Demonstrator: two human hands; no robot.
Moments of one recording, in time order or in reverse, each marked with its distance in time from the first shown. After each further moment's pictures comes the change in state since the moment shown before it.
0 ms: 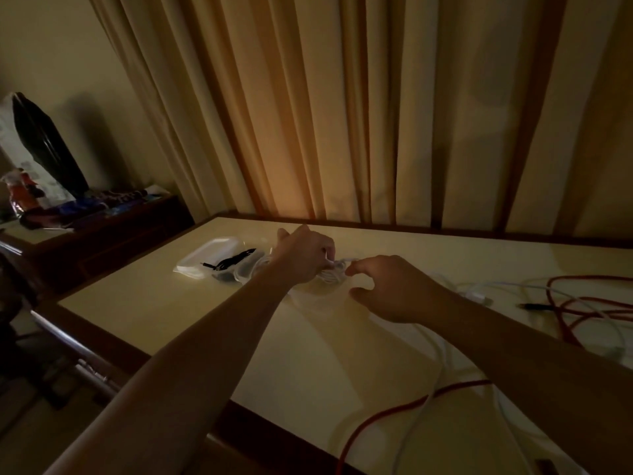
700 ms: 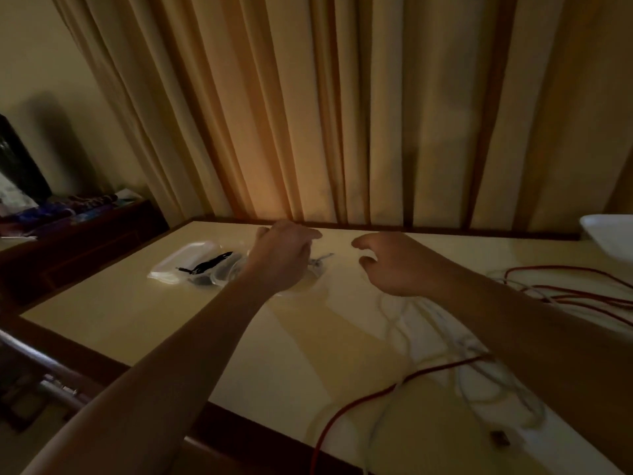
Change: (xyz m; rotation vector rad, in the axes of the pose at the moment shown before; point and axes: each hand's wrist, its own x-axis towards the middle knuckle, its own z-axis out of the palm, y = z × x) left_hand -0.028 0.028 -0.024 -0.107 0.181 0.072; right_hand -0.017 0.015 -0.045 0.019 0.056 0.117
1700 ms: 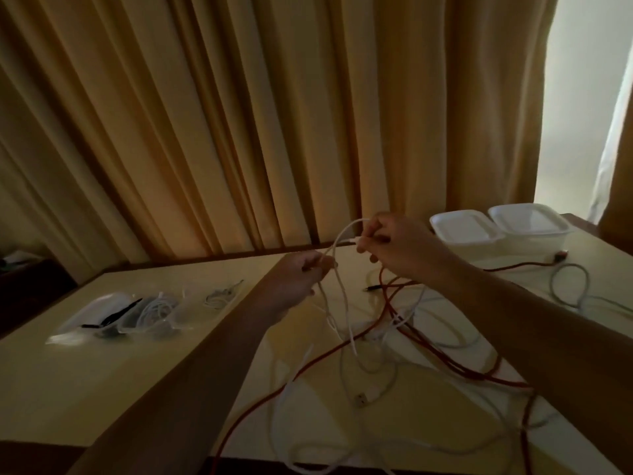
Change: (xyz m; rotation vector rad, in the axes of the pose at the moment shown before) left_hand 0.005 0.174 0.006 -0.907 -0.295 -0.137; right_hand -0.101 0.106 -0.089 0.318 0.412 0.160
